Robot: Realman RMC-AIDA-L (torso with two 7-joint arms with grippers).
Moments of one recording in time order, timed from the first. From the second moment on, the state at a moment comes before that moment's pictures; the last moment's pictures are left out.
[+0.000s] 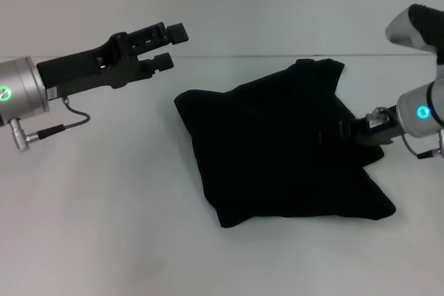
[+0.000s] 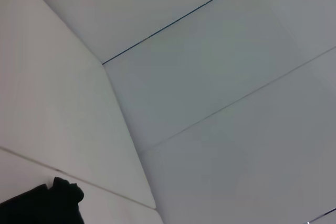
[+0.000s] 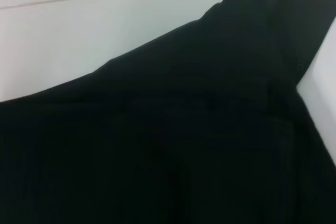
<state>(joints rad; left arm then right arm) -0.64 -2.03 0.63 0.62 1.77 1.48 -2.28 0.92 2.02 -0.89 -0.48 -2.58 -1.01 2.67</state>
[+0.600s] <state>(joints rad) -0.64 -2.03 0.63 0.62 1.75 1.48 -2.28 0.93 2.03 -0.89 -0.47 -2.45 -1.07 2.60</state>
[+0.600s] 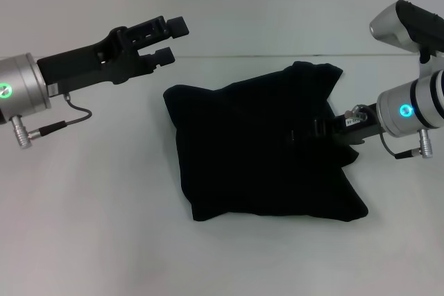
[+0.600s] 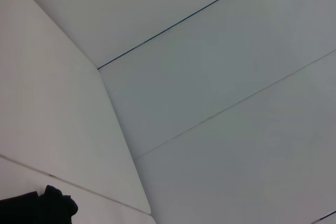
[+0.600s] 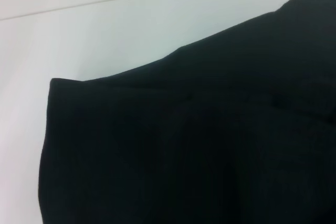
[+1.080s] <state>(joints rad) -0.63 -2.03 0.63 0.62 1.74 1.47 -2.28 0.92 2.01 -0.89 -0.49 -2.45 -1.16 2.60</state>
